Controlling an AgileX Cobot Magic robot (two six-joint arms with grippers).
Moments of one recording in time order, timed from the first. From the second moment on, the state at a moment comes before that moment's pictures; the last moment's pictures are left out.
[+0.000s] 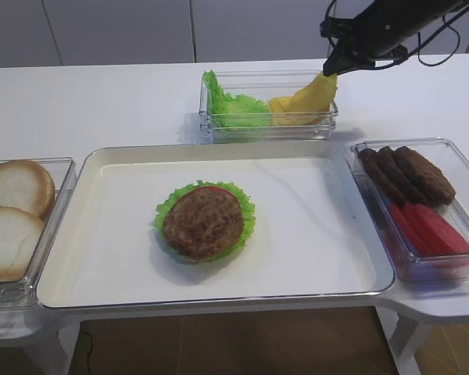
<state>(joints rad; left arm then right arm) 0.08 -0.02 -0.49 -0.14 1.19 0.13 0.07 2.19 -1.95 0.67 0.90 -0.36</state>
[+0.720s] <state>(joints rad) 0.08 -0.02 -0.49 -0.14 1.19 0.13 0.07 2.17 -1.96 0.68 0.90 -0.38</state>
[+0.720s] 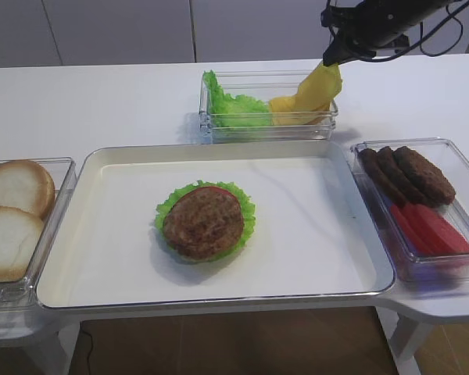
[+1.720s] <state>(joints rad) 0.08 -0.02 -0.49 -0.14 1.19 0.13 0.08 2.17 -1.96 0.92 0.91 -0.48</state>
